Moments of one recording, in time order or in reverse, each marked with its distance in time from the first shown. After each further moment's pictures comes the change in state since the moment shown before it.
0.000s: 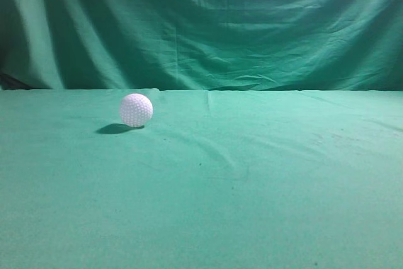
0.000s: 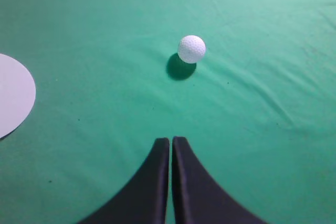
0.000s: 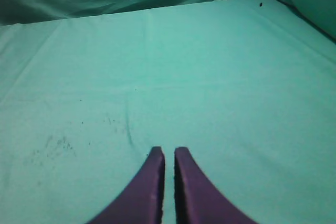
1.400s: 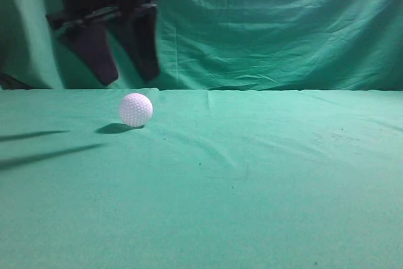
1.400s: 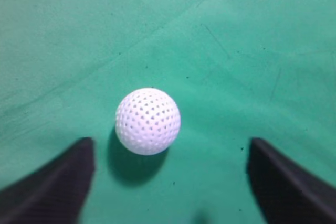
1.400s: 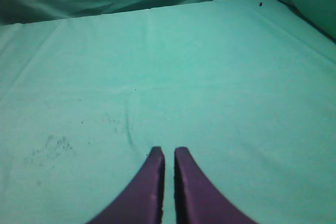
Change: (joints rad) left arm -0.357 1.103 -0.671 0.255 -0.032 -0.108; right arm 0.000 0.000 0.000 0.000 0.000 0.000
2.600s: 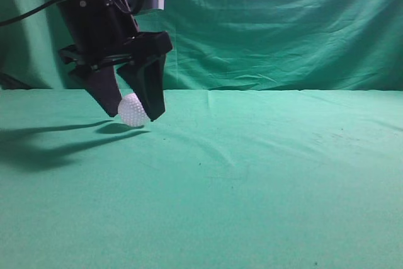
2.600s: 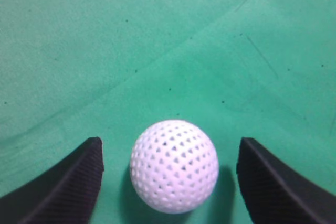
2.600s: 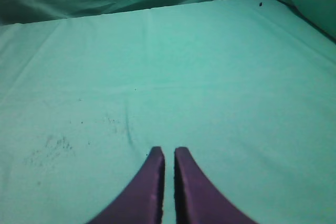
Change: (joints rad) left arm -0.002 0.125 -0.008 0.017 -0.127 -0.004; right arm 0.000 0.000 0.000 0.000 0.000 0.000
